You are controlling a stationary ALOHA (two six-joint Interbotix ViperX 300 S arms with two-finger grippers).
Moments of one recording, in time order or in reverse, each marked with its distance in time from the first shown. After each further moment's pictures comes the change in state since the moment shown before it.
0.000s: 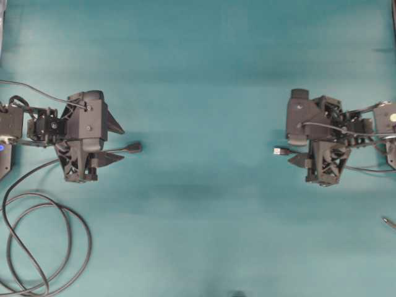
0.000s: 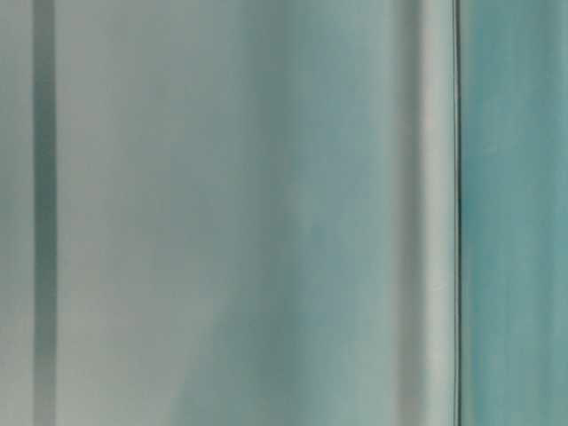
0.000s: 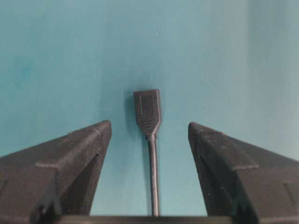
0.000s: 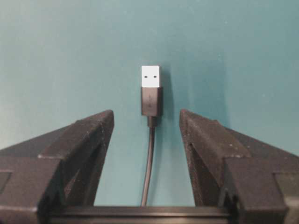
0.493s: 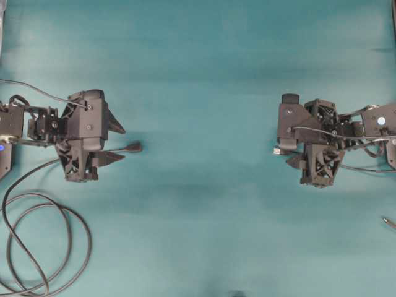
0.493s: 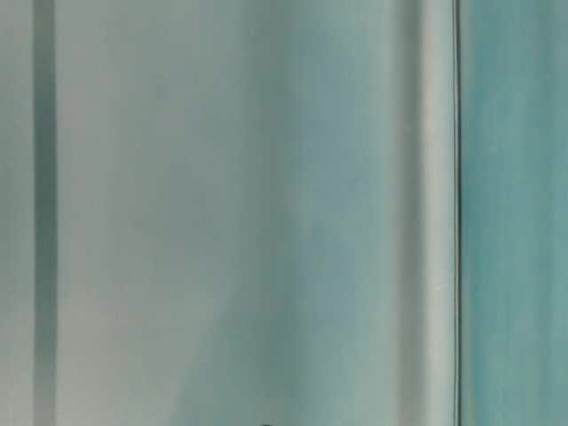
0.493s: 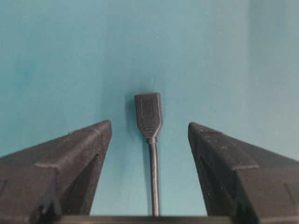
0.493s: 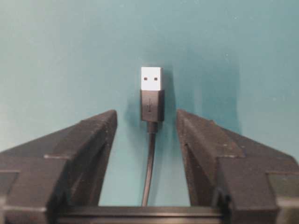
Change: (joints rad) left arm 0.002 0.000 -0.006 0.000 0.002 0.000; right arm 0.002 0.048 -0.014 0.000 -0.003 0.000
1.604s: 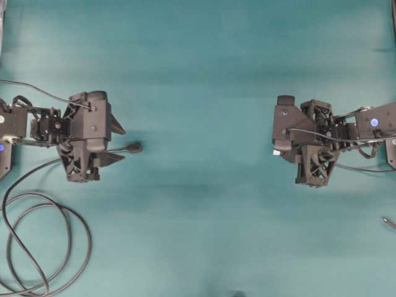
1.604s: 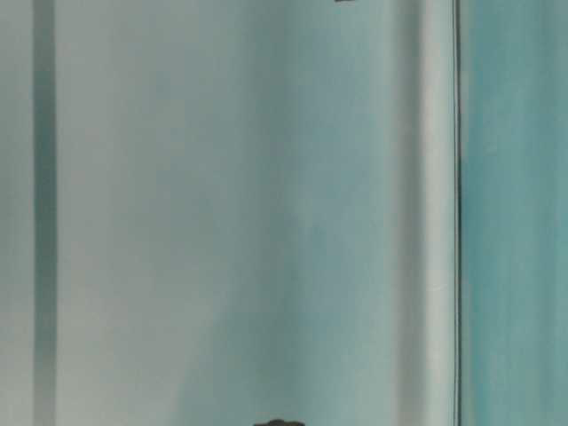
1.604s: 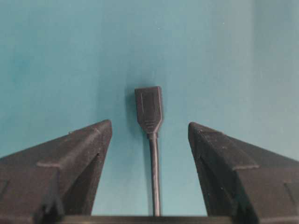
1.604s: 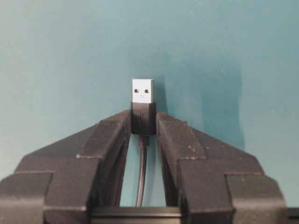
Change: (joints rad) left arm 0.002 0.037 -0.012 -0.002 0.008 0.000; right arm 0.000 0.052 -0.014 -0.002 -0.028 -0.002
